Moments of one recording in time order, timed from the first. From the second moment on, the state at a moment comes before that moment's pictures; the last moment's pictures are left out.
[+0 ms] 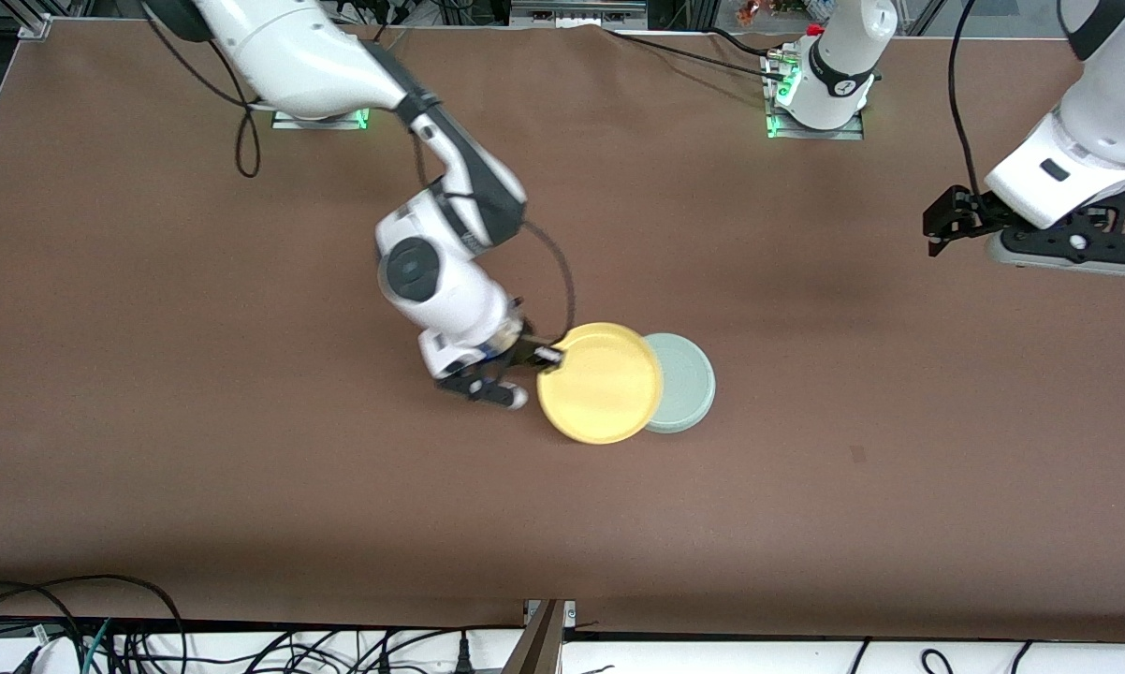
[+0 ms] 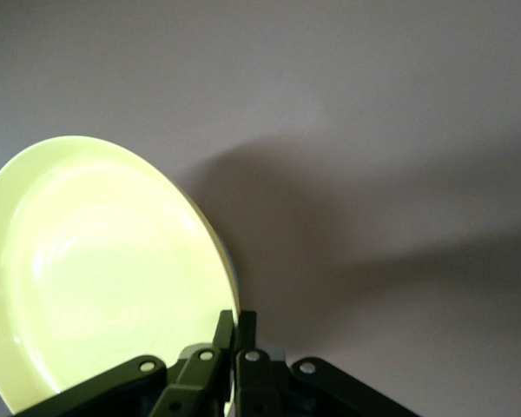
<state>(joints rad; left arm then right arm) -0.06 -0.01 -0.06 -1.67 0.11 1.69 0.02 0.57 0.79 0.18 -1.33 0.18 2.40 0.91</state>
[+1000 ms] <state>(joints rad) -0.01 0.02 -0.07 -1.65 0.11 1.66 0.03 0.76 0.95 0.06 -1.31 0.13 2.66 1.07</state>
